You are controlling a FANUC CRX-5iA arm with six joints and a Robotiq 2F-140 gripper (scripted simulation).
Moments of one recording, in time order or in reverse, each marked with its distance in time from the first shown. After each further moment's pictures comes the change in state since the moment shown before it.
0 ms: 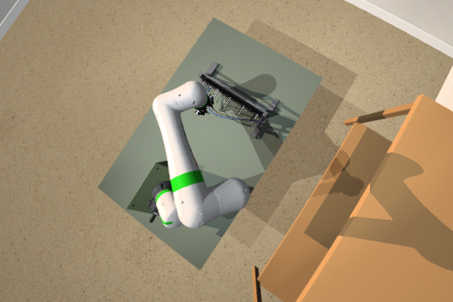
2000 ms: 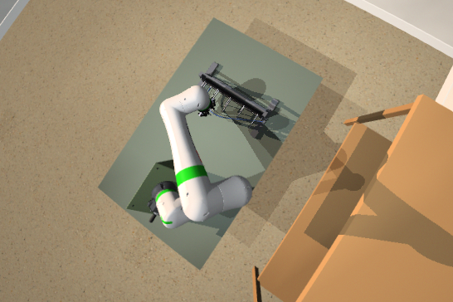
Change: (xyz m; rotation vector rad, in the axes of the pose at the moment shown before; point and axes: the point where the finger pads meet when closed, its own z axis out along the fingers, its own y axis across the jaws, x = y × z) arm 0.001 0.001 0.067 0.001 0.000 0.000
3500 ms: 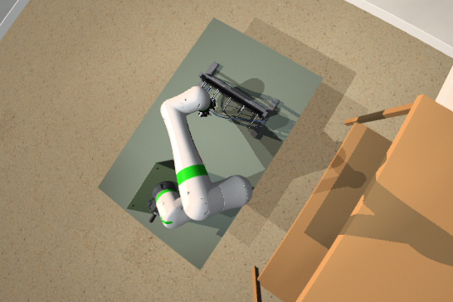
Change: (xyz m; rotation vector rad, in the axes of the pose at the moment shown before) arm 0.000 0.000 0.009 0.000 0.000 0.000
